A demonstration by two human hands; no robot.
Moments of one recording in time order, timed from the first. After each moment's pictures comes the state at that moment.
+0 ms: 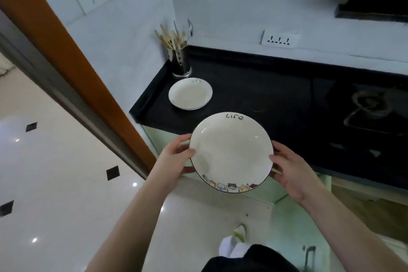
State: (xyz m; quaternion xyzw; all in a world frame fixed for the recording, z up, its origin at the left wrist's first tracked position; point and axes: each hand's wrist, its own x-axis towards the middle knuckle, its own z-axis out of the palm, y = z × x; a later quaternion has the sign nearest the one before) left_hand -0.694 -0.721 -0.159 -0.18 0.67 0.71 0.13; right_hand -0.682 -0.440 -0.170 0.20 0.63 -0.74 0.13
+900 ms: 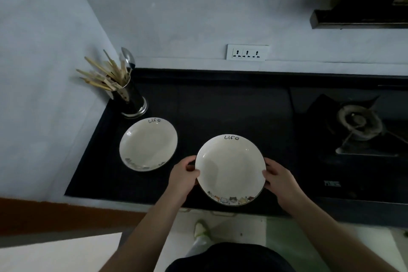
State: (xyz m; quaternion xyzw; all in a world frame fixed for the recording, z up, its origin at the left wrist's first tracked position) left_hand -0.943 -0.629 -0.254 -0.18 0.76 0.58 0.24; right_hand -0.874 -0.373 -0.257 0.34 0.67 -0.65 0.10
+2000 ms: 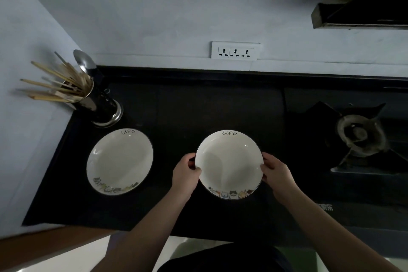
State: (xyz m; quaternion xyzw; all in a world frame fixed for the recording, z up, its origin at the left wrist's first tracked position) left_hand -1.013 -0.543 -0.288 -0.19 0.83 0.46 0.27; right_hand -0.954 -0.301 -0.321 0.37 0.73 -0.56 0.09
